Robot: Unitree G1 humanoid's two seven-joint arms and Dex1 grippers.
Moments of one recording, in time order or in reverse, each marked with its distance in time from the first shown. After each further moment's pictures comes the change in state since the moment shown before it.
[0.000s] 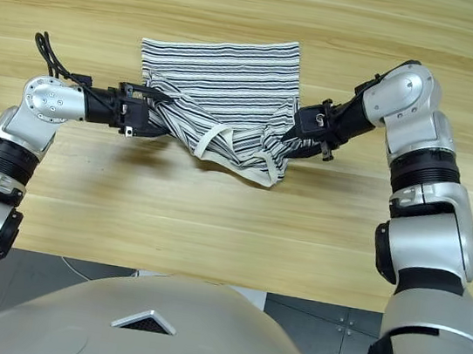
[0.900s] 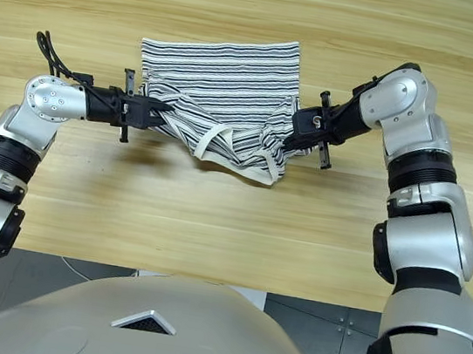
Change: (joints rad) left arm -0.018 -0.009 0.000 0.035 0.001 -0.028 0.005; right arm 0.001 0.010 0.005 0.034 -0.032 -0.047 -0.066
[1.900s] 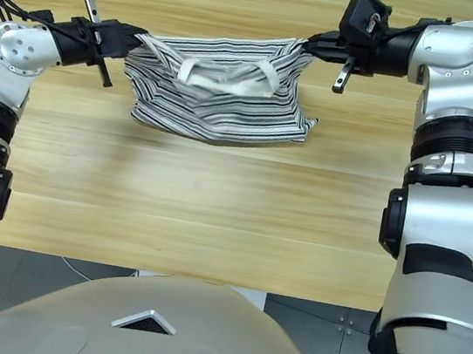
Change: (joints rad) left arm -0.248 0.029 0.069 0.289 0.108 -0.020 0.288; right arm -0.180 0.037 -0.251 0.202 0.137 0.121 -0.332
